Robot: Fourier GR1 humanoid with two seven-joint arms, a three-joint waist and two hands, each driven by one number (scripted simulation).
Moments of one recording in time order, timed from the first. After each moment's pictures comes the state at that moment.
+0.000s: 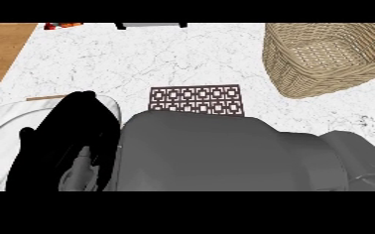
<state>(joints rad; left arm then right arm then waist) 0.09 0.46 -0.17 -1.50 0.28 0.21 0.19 -1.44 -0.06 0.75 -1.45 -0.03 0.98 0.81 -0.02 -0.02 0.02</state>
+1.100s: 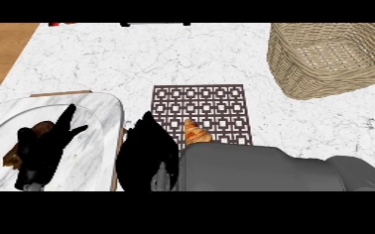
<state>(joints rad) 0.08 0.44 -0.14 -1.51 0.25 0.16 0.18 -1.11 -0.13 0.97 -1.56 0.23 0.91 0.79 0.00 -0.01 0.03</state>
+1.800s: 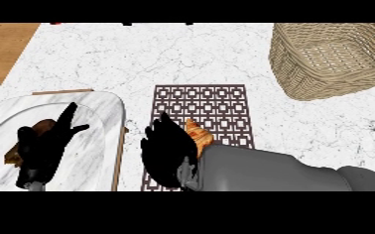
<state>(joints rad) 0.08 0.42 -0.12 -1.51 0.23 0.14 0.18 -0.99 -0.19 1.05 -1.53 0.42 0.80 0.63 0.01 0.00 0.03</state>
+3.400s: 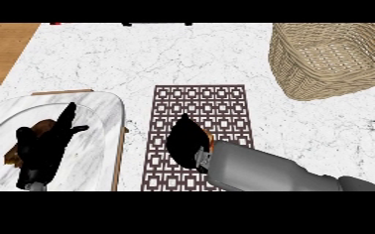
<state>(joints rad) 0.09 0.37 -0.08 -1.54 0.19 0.13 0.20 -0.88 -0.20 1.16 -1.29 0.69 0.63 0.40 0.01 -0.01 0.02</state>
